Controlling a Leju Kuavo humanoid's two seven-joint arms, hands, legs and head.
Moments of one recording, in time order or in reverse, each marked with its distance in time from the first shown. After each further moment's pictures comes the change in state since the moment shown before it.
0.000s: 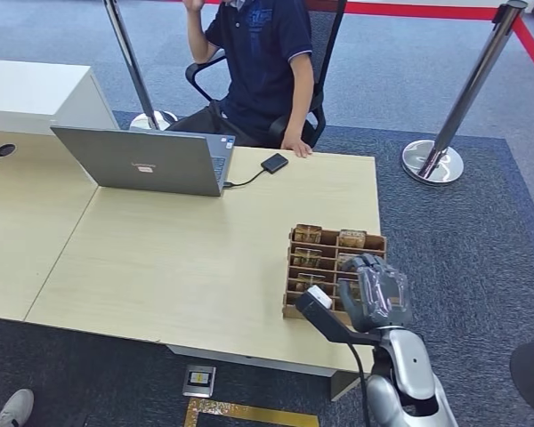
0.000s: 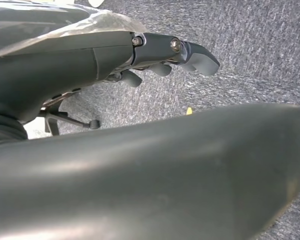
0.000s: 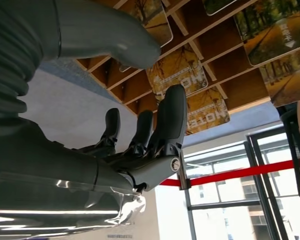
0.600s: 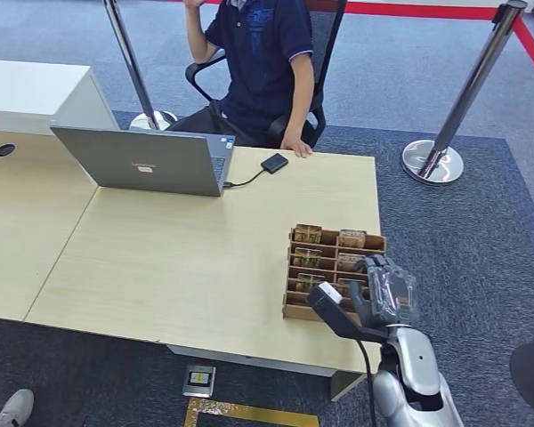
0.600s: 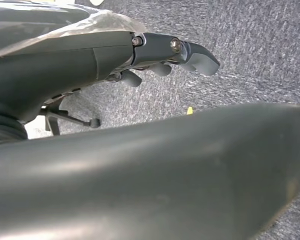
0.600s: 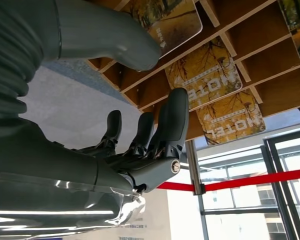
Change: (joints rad) left arm 0.000 0.000 0.009 0.000 -0.001 -0.002 -0.001; right arm -0.016 0.001 -0.054 0.060 0.004 -0.015 0.000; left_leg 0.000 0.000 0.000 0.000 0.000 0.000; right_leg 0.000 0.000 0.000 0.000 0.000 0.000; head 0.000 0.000
